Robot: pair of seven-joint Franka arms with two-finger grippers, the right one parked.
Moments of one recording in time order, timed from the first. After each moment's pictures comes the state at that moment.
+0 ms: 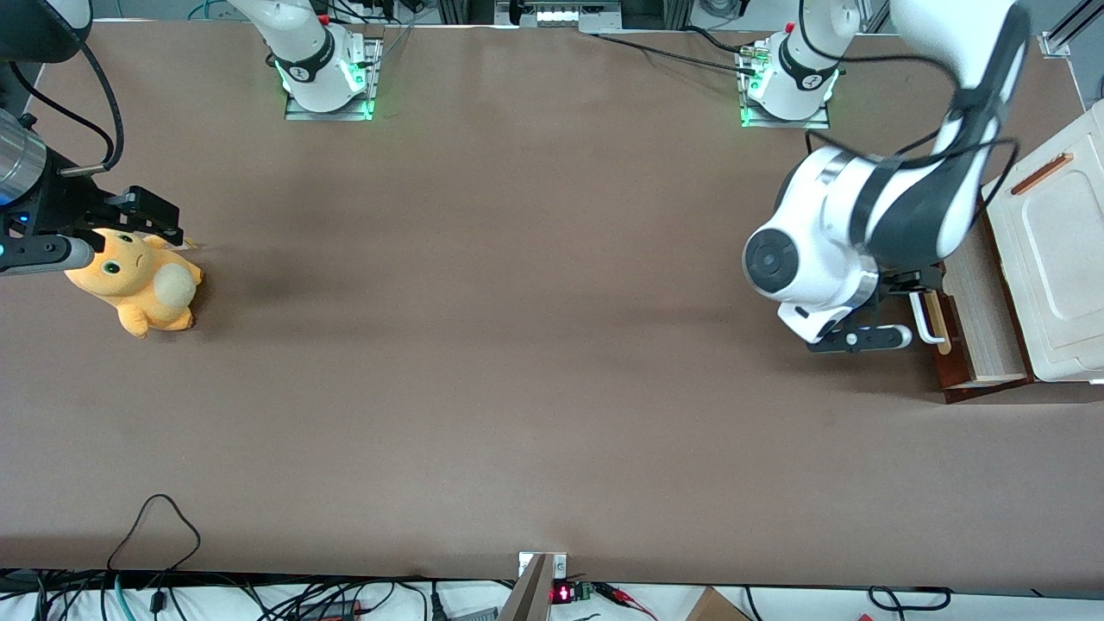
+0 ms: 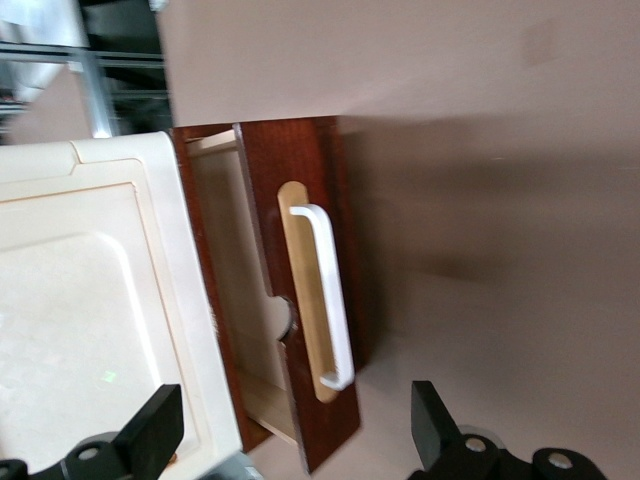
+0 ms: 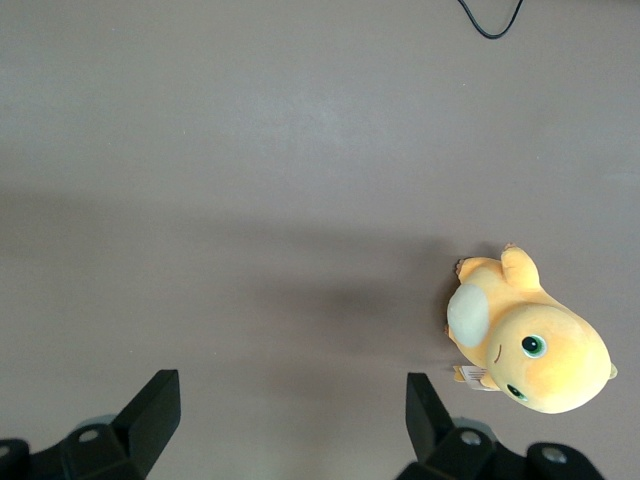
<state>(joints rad) 0.03 0.40 -0.44 -1.60 0.75 1.43 -0.49</state>
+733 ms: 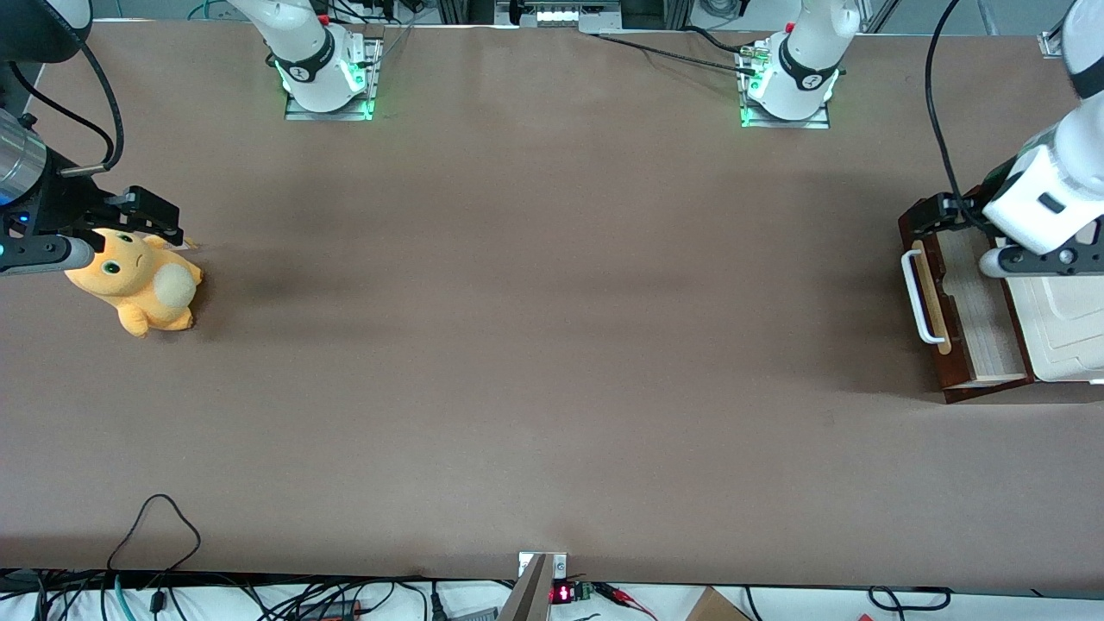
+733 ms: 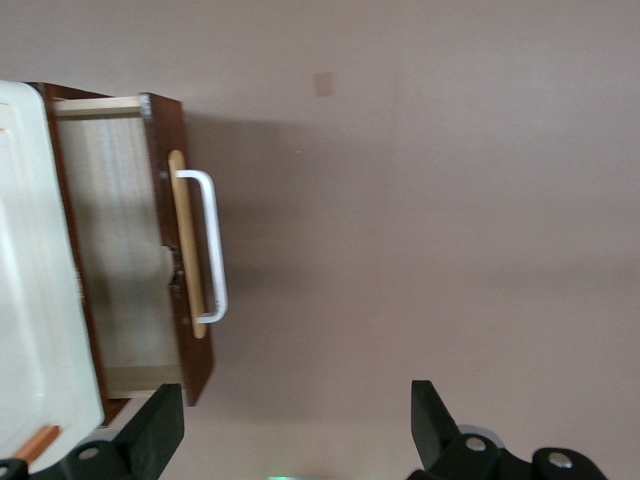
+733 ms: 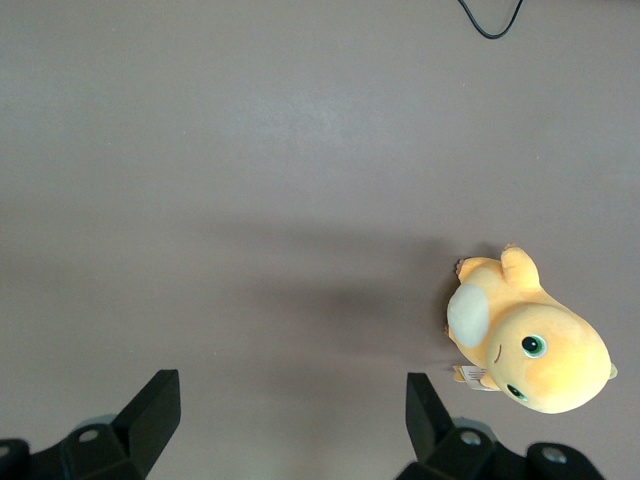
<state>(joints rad) 0.05 0.08 -0.09 -1.54 0.02 1.51 -0.08</state>
